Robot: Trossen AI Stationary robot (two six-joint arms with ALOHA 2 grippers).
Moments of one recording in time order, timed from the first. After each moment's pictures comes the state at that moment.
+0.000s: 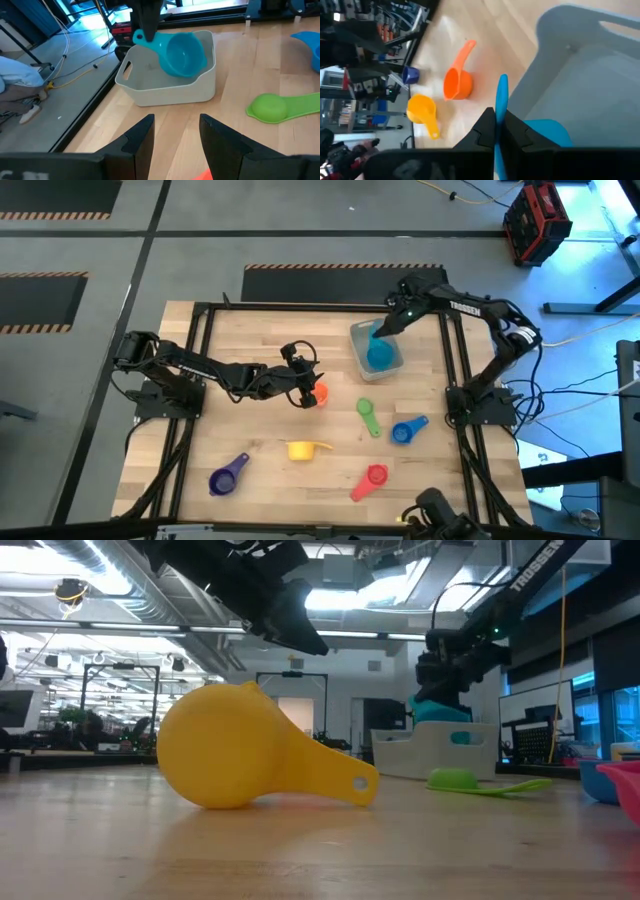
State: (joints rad) left arm -0.08 1.53 0.88 0.21 -0.61 0.03; right arm -0.97 1.67 1.03 -0.59 -0.99 -0.03
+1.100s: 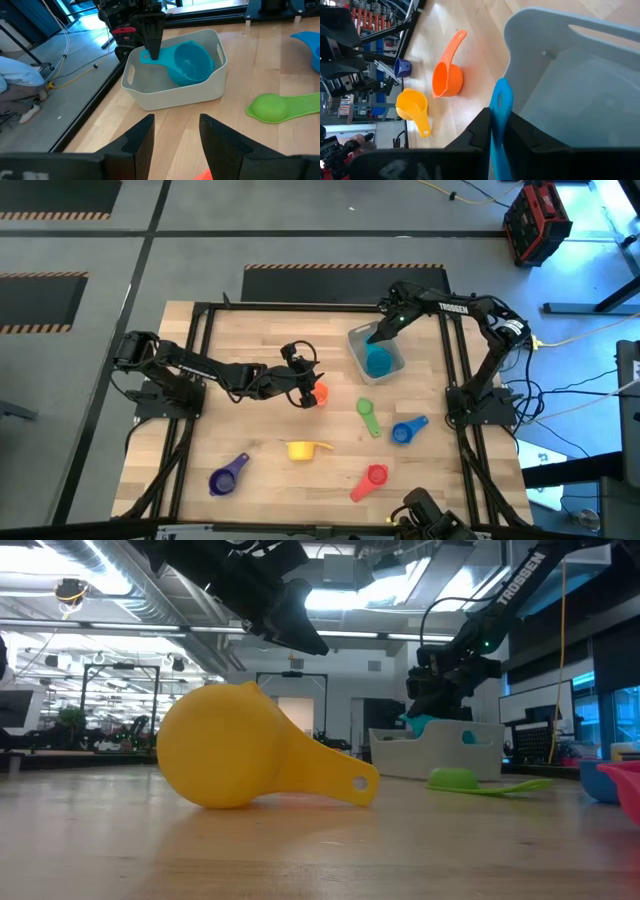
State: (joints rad) left arm -0.08 1.53 0.88 0.21 -0.61 0.03; right arm -0.93 1.76 1.03 -0.52 -0.98 -0.04
